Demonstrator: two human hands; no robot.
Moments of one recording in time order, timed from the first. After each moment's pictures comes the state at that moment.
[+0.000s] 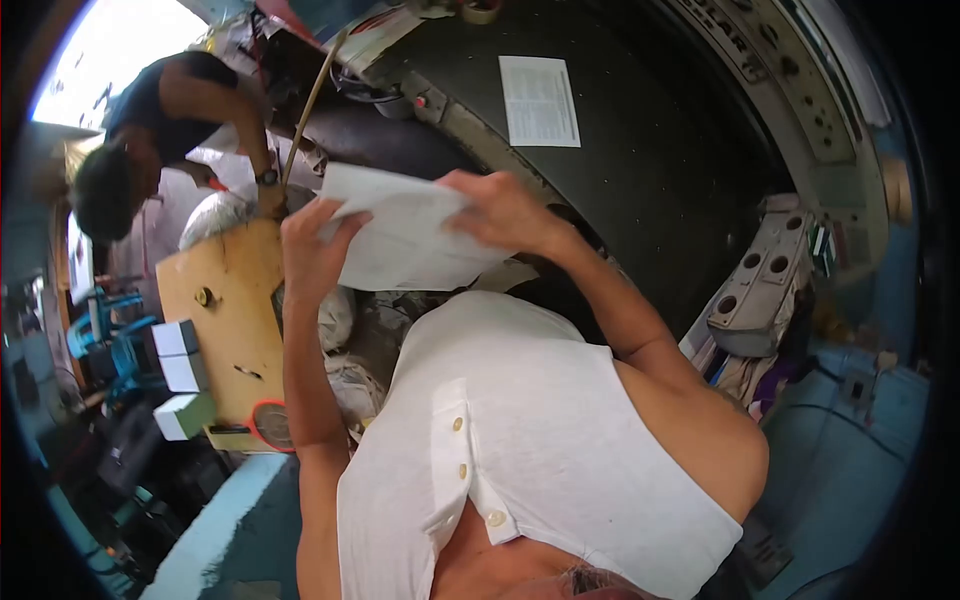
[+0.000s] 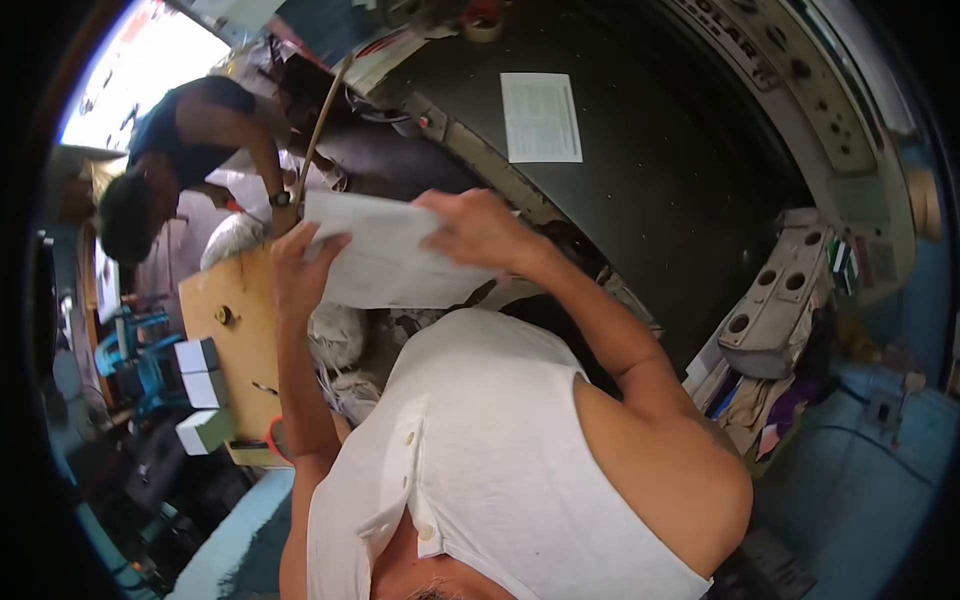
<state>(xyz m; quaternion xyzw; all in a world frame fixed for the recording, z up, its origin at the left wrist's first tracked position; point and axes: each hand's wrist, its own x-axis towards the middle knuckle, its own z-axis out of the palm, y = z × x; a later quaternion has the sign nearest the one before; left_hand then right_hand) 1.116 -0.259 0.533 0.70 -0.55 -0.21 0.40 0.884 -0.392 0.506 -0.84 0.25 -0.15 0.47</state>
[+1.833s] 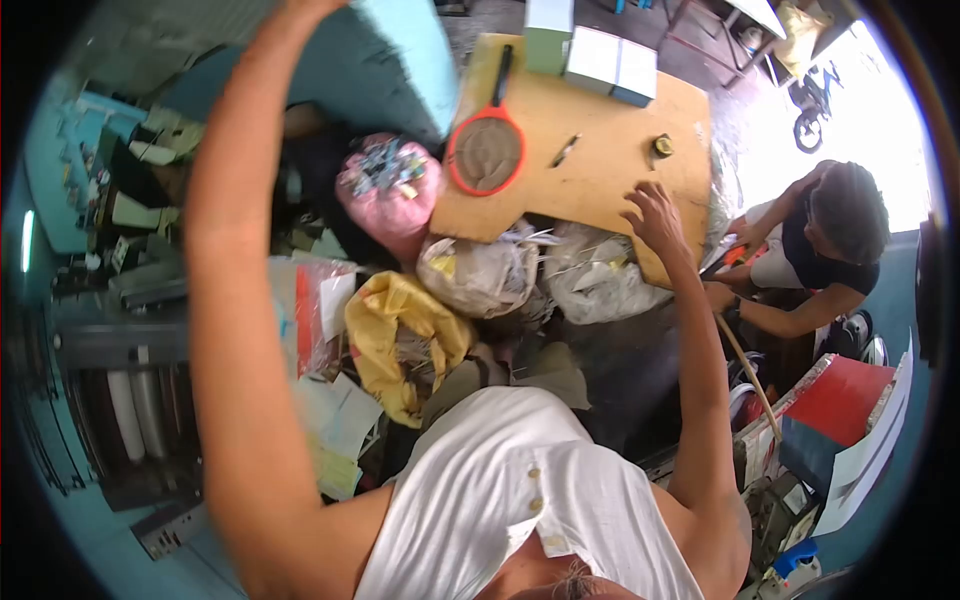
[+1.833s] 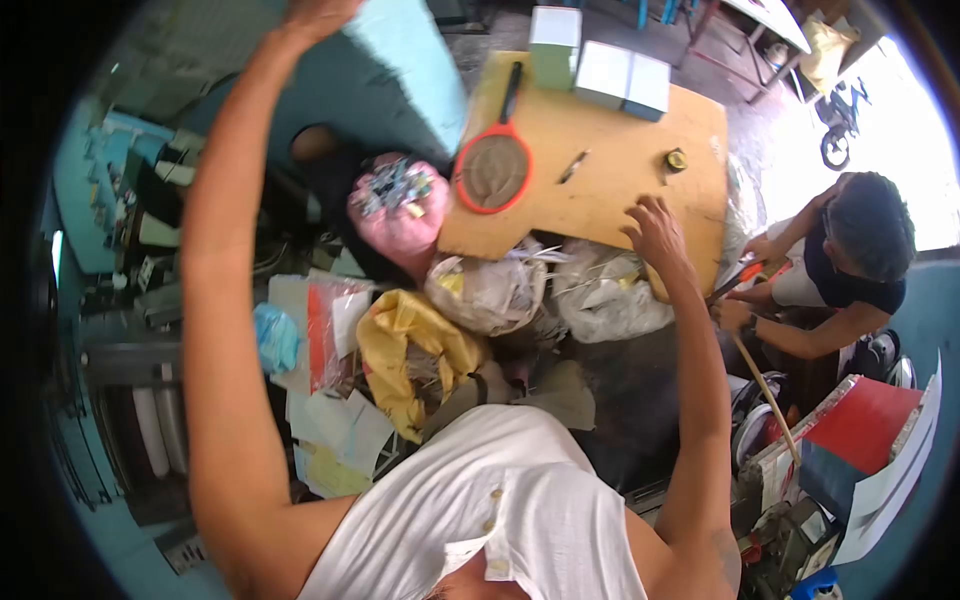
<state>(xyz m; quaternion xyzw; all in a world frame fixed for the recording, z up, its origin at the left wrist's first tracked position) 1.283 0.401 0.679 0.92 -0.12 0.29 -0.22 1.389 -0.098 0.358 -0.85 -0.49 0.00 0.21</state>
